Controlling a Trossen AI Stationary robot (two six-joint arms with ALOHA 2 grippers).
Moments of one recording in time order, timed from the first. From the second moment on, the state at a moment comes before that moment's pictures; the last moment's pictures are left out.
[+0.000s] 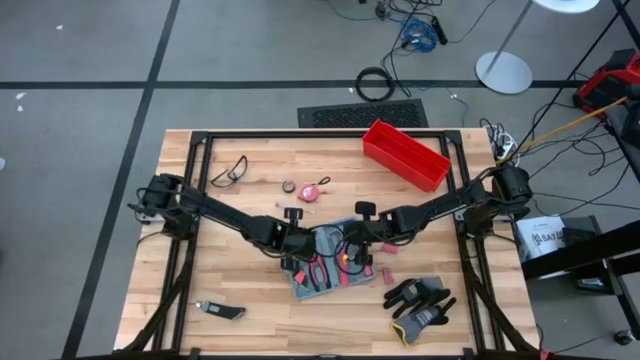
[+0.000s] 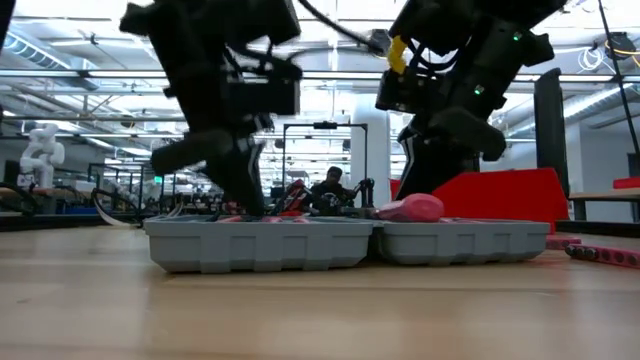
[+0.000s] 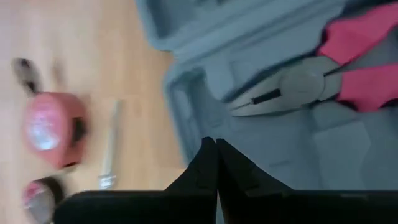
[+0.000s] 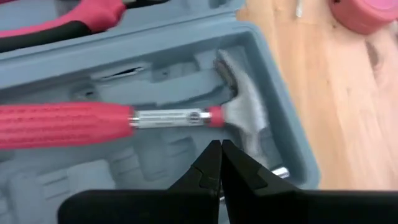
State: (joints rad) left arm -0.22 1.80 1.09 -0.51 -0.37 -0.02; right arm 0.17 1.68 0.90 -0.24 0.24 0.14
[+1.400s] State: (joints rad) left arm -0.21 1.86 1.09 -0.44 -0.32 -0.02; right arm 0.19 1.71 0.90 -0.31 0.29 0.15
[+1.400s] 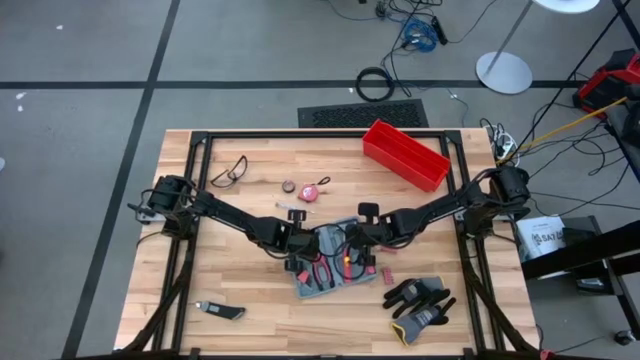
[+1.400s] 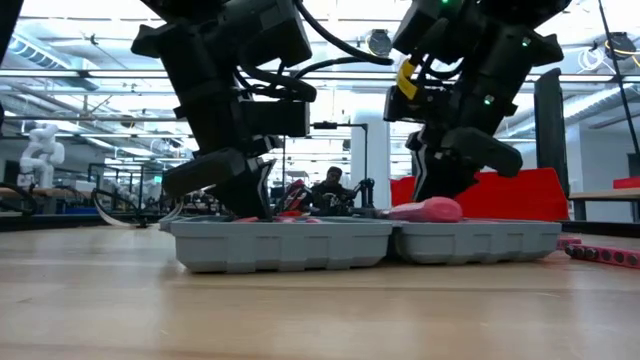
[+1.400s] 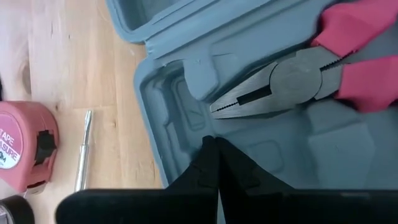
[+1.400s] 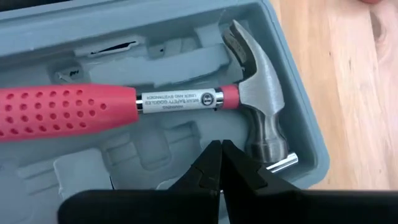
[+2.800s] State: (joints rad) left arm -0.20 1.86 1.09 -0.43 -0.31 0.03; right arm 0.08 1.72 0.93 -0.17 0.23 -0.11
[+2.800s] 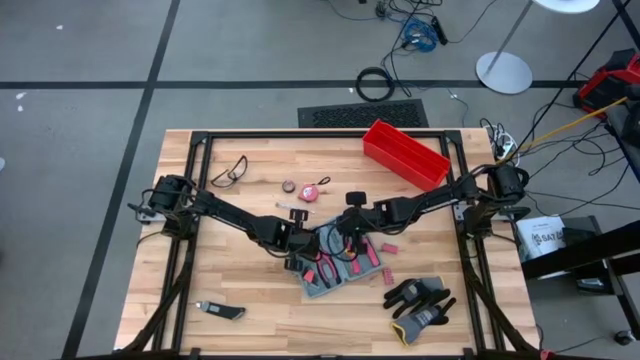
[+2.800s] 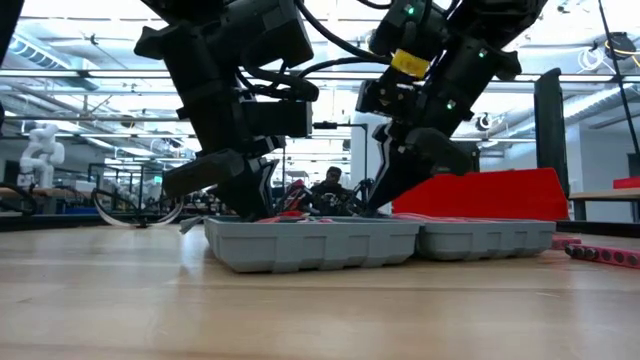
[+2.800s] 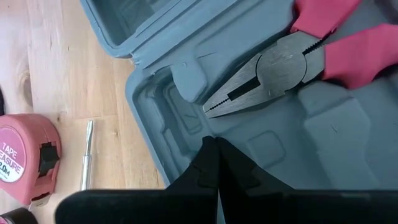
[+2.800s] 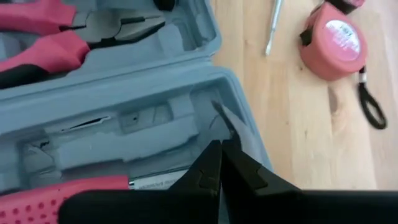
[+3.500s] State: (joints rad) left arm -0.20 1.86 1.09 -0.43 -0.32 0.03; right arm 0.08 1.69 0.91 -0.22 0.33 0.03
